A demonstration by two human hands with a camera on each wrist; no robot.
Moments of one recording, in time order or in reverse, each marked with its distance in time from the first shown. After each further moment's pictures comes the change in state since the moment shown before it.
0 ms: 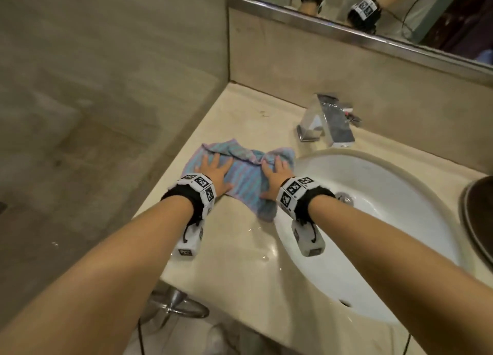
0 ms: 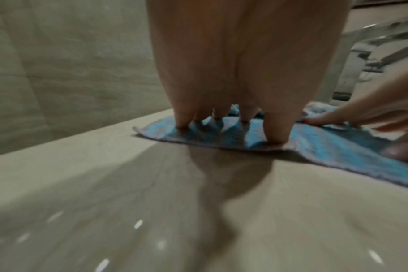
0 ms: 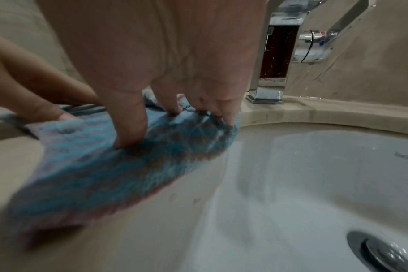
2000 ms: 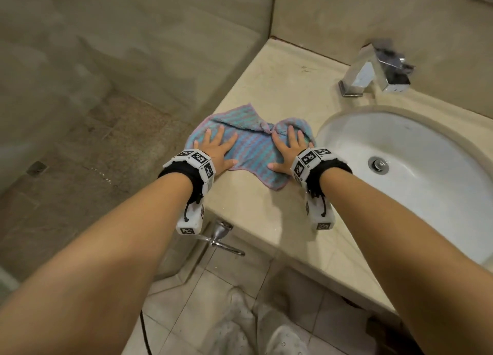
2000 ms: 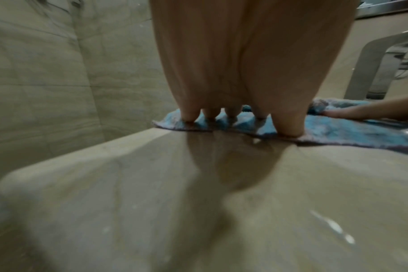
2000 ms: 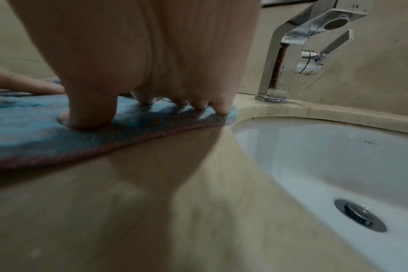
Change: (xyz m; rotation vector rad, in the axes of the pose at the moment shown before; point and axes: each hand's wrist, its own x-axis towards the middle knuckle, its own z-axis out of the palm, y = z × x) left_hand -0.079 -0.081 0.053 -0.012 0.024 -0.009; right_hand -0.037 -0.056 0.056 -0.090 0.057 -0.100
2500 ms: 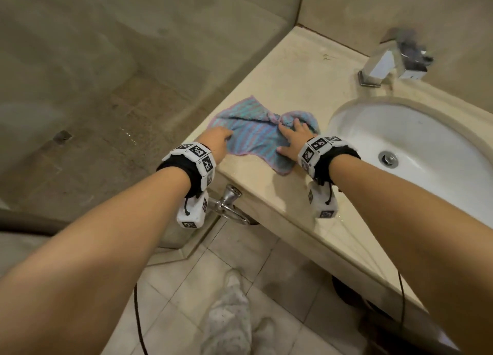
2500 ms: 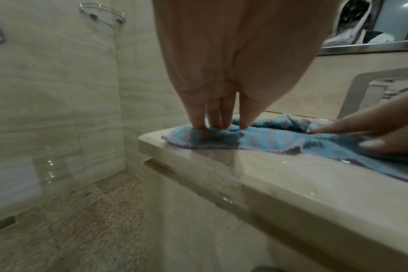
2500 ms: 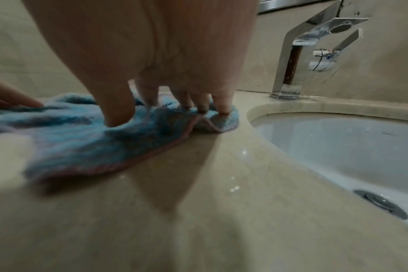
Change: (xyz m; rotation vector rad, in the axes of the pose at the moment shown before) left_hand -0.062 -0.011 0.031 -0.208 0.274 -0.017; right_hand -0.032 -0.022 0.005 -0.016 0.028 -0.064
